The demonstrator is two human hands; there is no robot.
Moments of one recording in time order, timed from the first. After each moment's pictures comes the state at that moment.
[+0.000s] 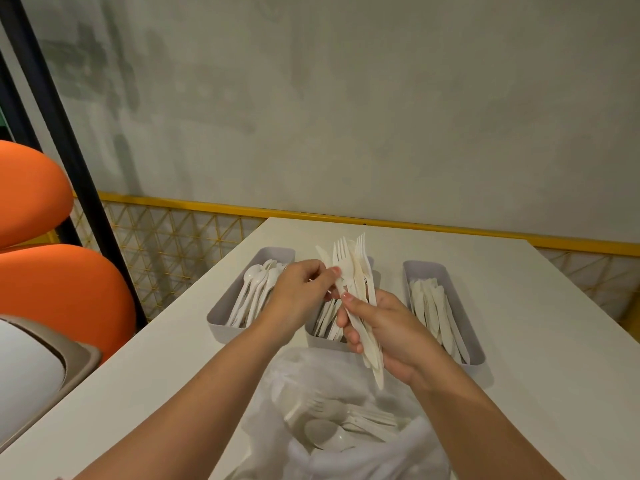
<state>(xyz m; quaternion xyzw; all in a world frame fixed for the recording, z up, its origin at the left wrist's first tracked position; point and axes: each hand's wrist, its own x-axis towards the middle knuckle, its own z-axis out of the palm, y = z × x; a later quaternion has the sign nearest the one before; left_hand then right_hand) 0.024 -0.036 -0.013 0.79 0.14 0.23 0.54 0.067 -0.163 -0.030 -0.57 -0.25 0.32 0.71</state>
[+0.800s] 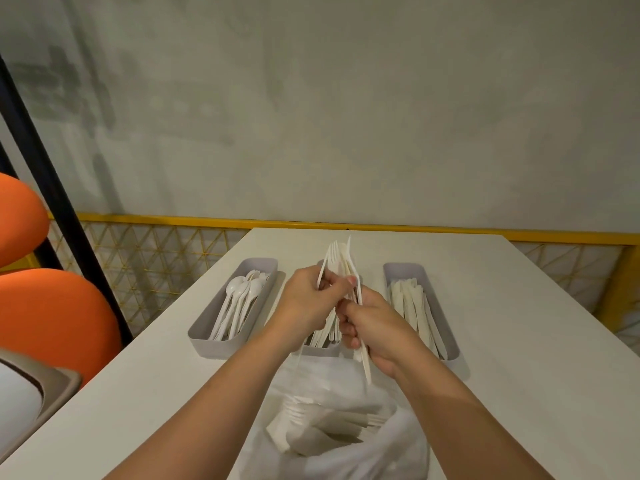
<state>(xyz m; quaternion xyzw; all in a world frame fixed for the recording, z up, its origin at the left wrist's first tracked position) 0.037 -0.071 -0.006 0.80 0.12 0.21 0.55 0.075 -0.170 -0.024 -0.64 -0.22 0.26 0.69</state>
